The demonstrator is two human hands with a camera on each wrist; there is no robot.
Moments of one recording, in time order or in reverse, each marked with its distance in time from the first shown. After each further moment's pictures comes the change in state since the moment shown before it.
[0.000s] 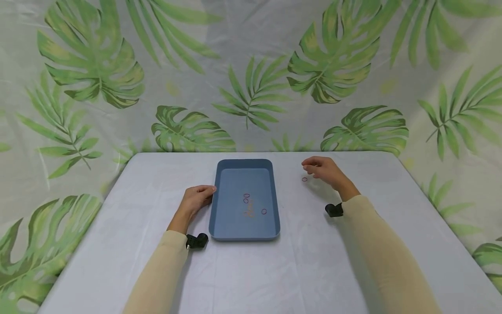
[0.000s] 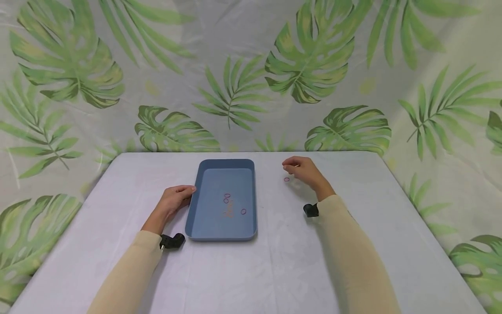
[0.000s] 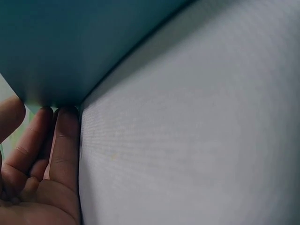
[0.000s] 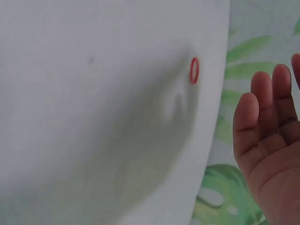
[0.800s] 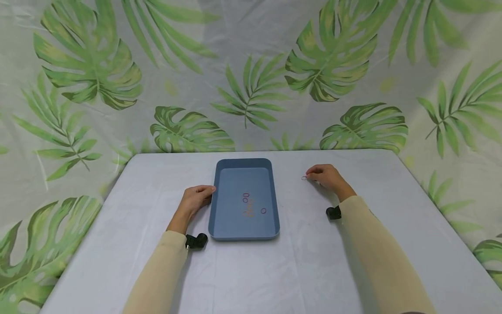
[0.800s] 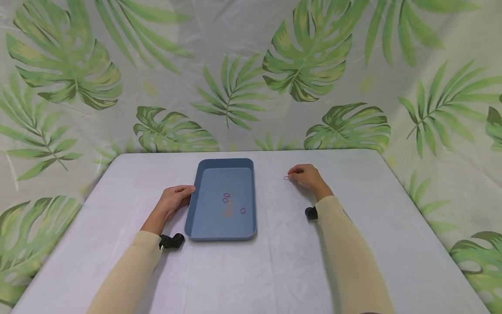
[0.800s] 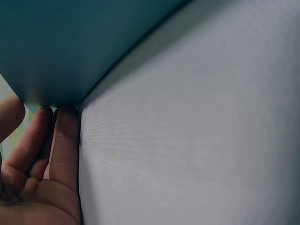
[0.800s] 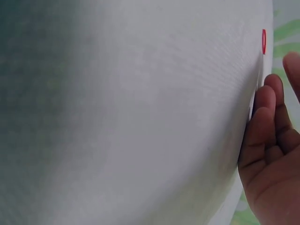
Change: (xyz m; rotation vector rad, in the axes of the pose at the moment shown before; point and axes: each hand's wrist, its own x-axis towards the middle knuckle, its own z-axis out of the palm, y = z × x) left_hand -0.005 0.003 -0.003 -0.012 -0.012 0.012; right_hand 0.008 0.041 0.006 -0.153 0.055 0.136
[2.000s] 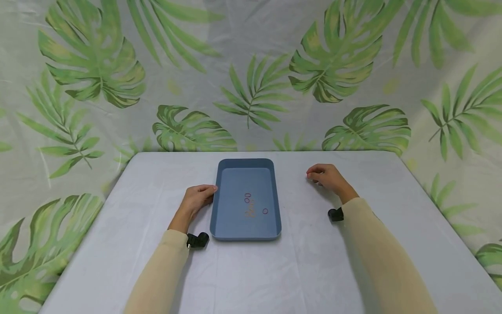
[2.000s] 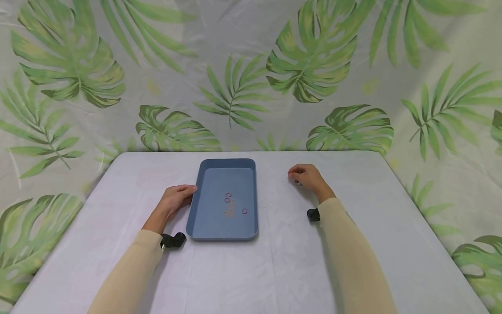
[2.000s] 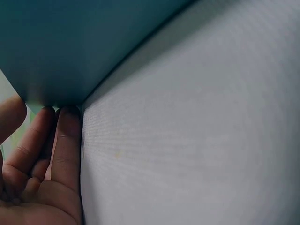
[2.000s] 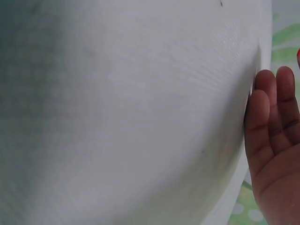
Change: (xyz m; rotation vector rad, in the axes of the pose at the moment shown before) left_hand 0.004 -0.002 0.001 -0.003 -0.001 -0.014; right_hand 0.000 -0.004 0.002 0.051 0.002 -0.061
